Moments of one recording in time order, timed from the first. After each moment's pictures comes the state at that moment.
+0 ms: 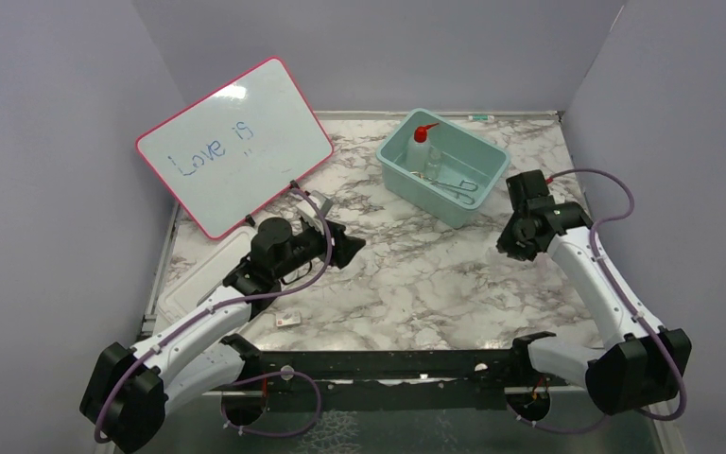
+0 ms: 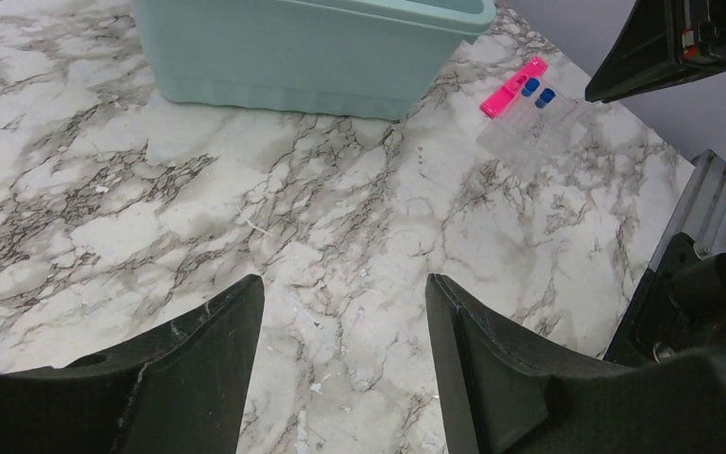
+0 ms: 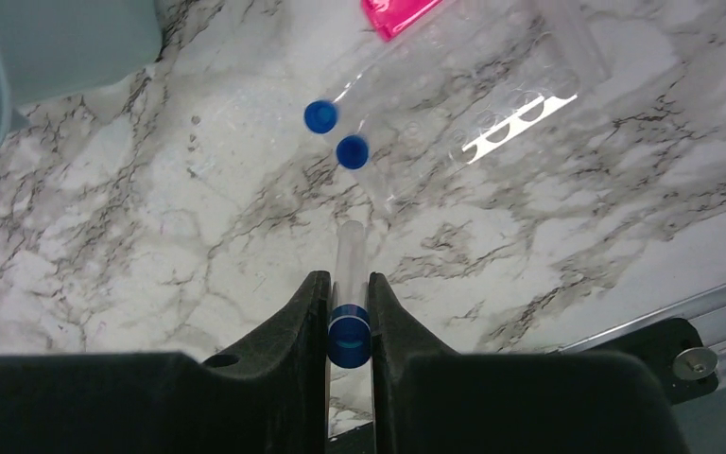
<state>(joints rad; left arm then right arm) -0.60 0.94 0.48 0.29 0.29 -0.27 0.24 1.16 1.02 -1.03 0.27 0.75</state>
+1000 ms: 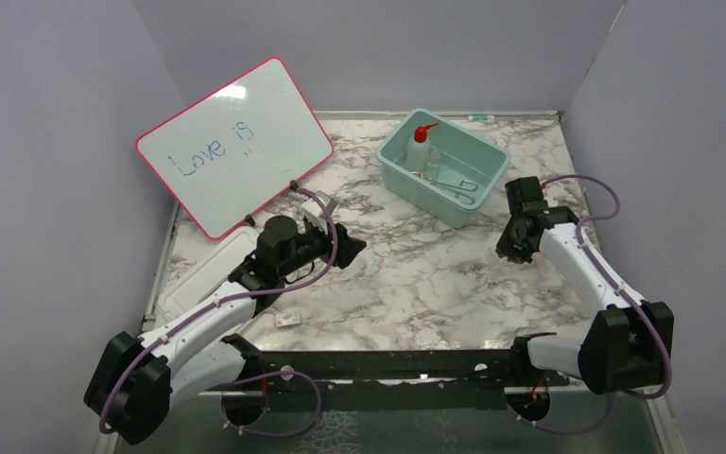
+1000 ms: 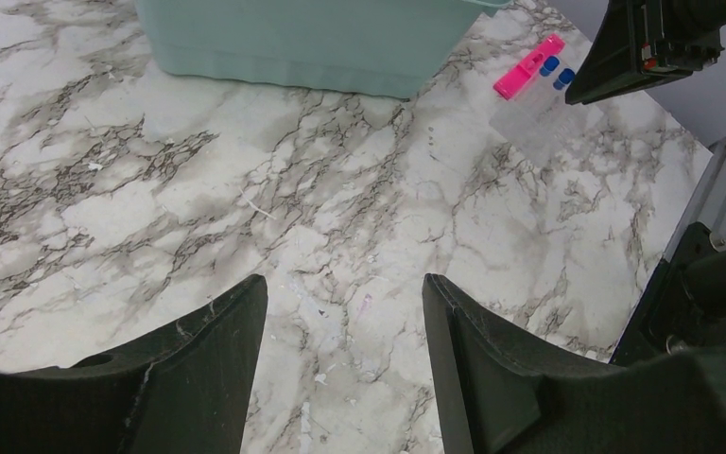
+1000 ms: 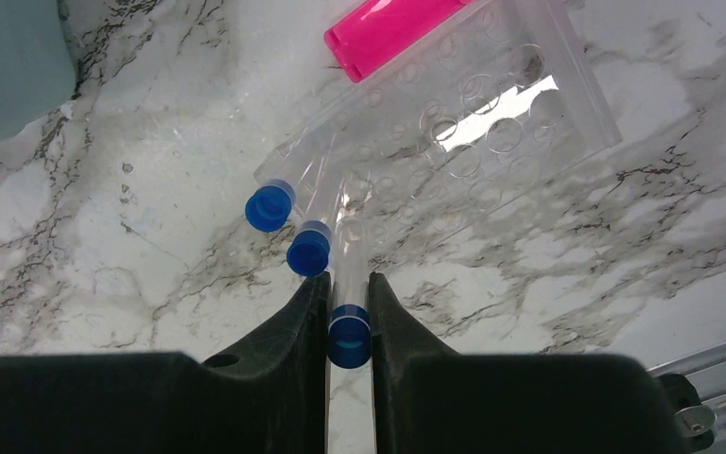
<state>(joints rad) -0.60 1.00 0.48 0.30 0.29 -0.27 0.13 1.24 0.90 -0.85 0.25 0.63</state>
